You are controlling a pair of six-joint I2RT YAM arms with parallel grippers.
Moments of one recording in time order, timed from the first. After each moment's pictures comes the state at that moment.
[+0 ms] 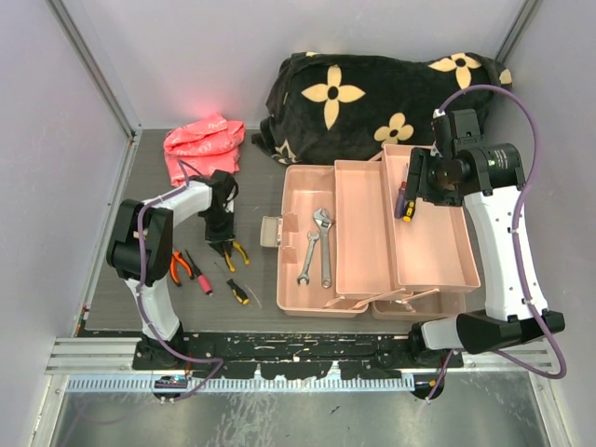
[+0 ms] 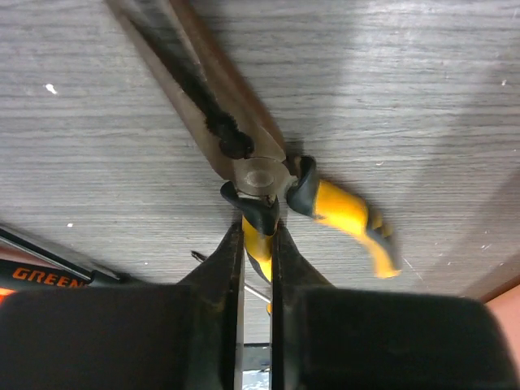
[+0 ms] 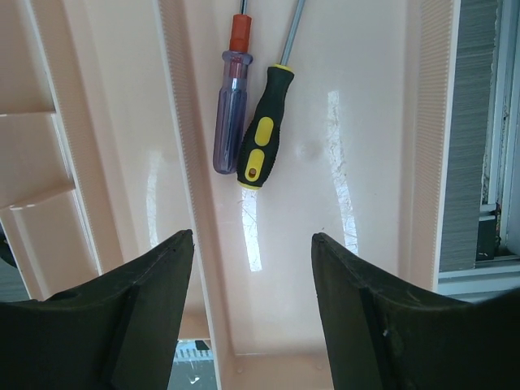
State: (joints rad) left arm -0.29 1.89 1.25 -0.90 0.05 -0.35; right arm 0.17 1.37 1.84 -1.46 0.13 0.30
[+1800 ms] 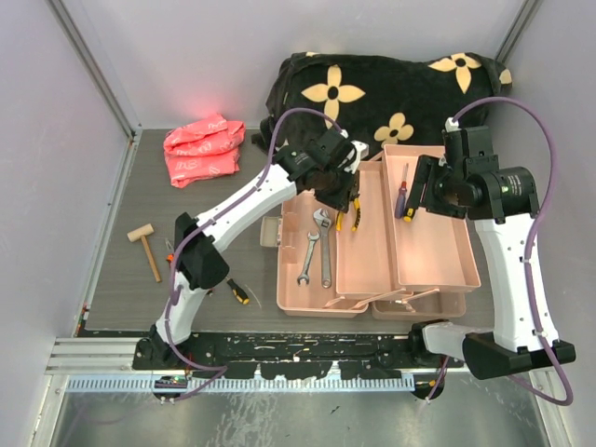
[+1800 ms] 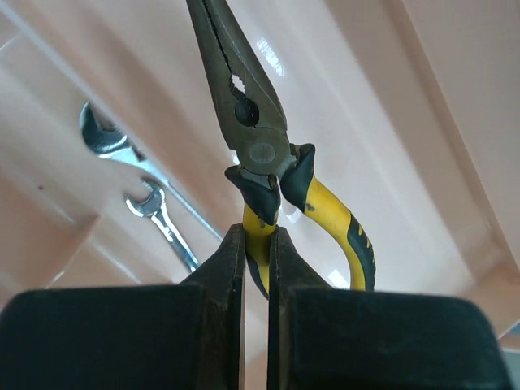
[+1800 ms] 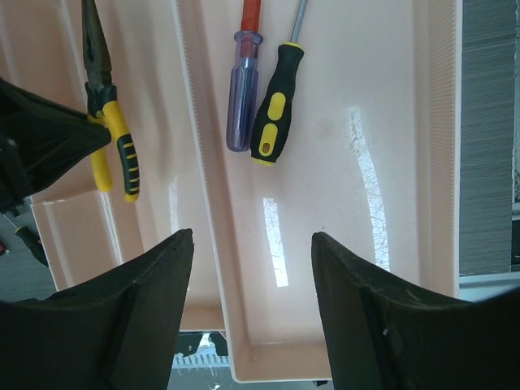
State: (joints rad) left arm -0.88 2.14 2.28 -1.03 0.12 -0.30; right arm 0.17 1.23 1.75 -1.41 0.10 0.36
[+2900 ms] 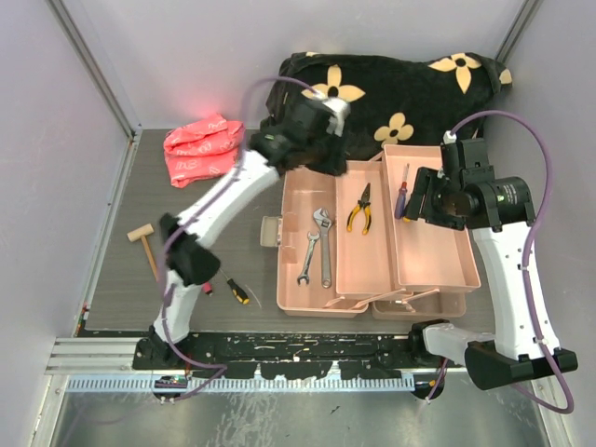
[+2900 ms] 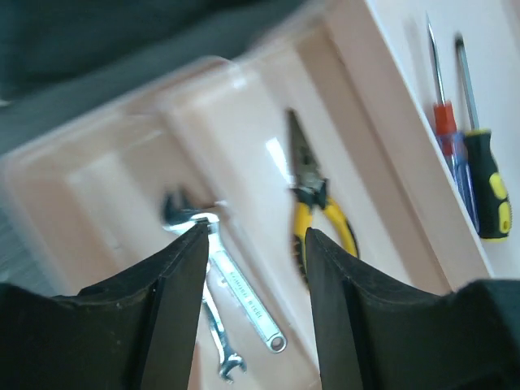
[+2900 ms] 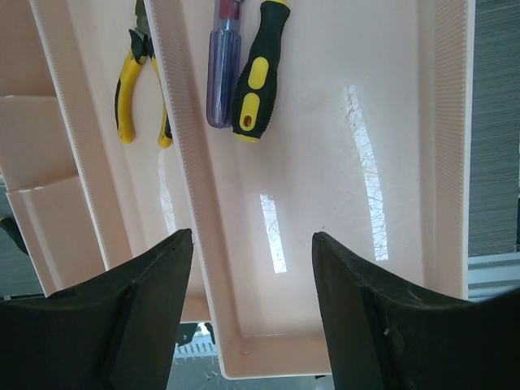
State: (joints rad) left arm -0.83 2.20 2.43 -0.91 0.02 -0.35; right arm 0.17 1.17 1.64 -1.41 0.11 0.37
